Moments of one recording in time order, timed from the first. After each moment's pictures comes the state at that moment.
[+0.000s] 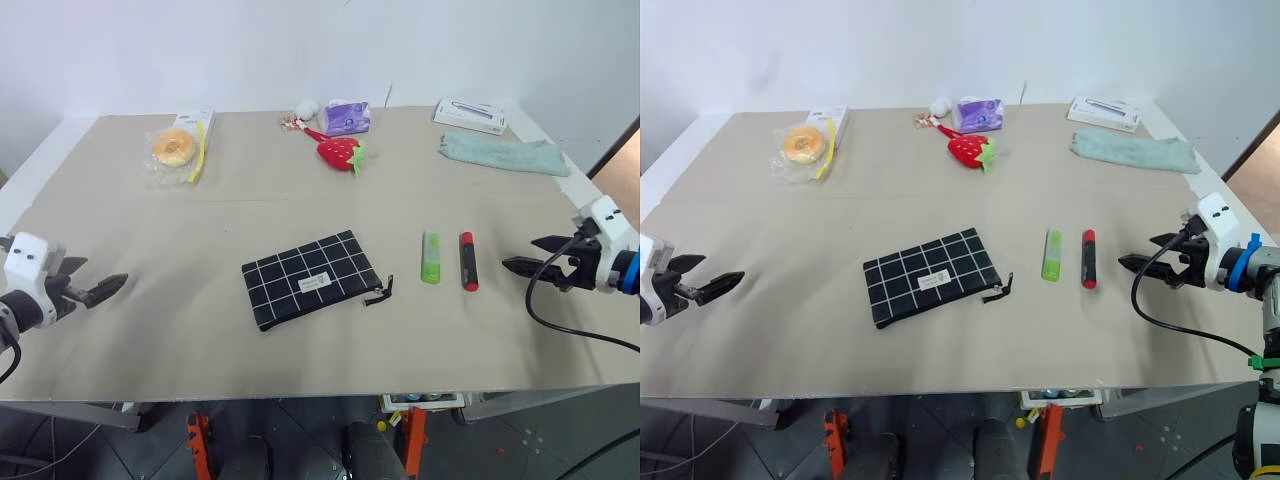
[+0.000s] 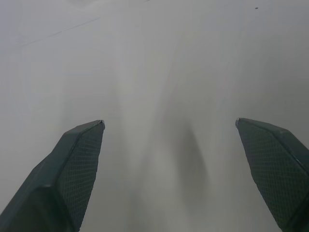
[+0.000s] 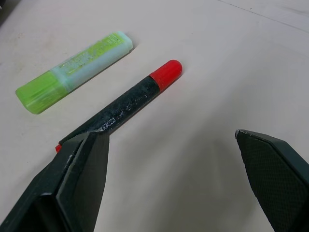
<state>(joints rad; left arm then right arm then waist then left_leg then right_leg) -0.13 0.88 0.43 0.20 -0.39 0.40 -0.82 -0.59 -1.03 -0.16 0.63 0.23 0.39 1.17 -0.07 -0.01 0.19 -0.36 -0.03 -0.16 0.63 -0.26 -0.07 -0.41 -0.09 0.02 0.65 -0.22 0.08</state>
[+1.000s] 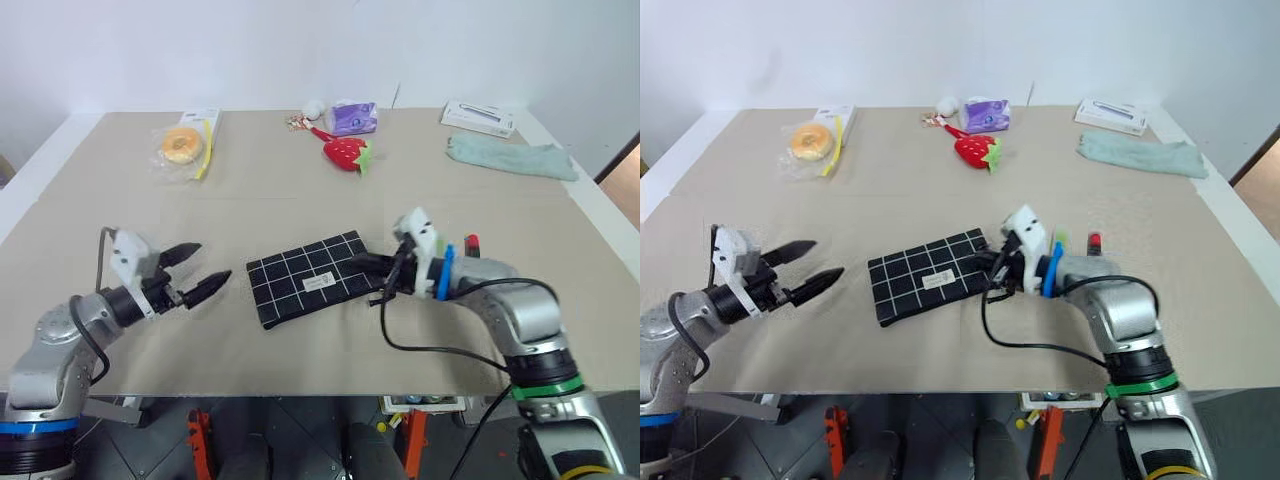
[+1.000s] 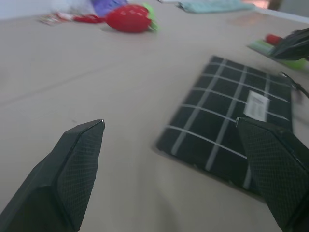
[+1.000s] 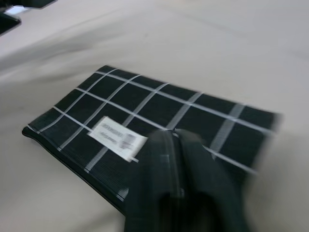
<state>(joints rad) -0.12 0.61 0.24 -0.19 -0.53 0.35 -0.84 -0.52 -0.52 0.11 -0.09 0.39 0.75 0.79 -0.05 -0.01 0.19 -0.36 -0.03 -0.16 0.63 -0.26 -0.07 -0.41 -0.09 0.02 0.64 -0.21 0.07</state>
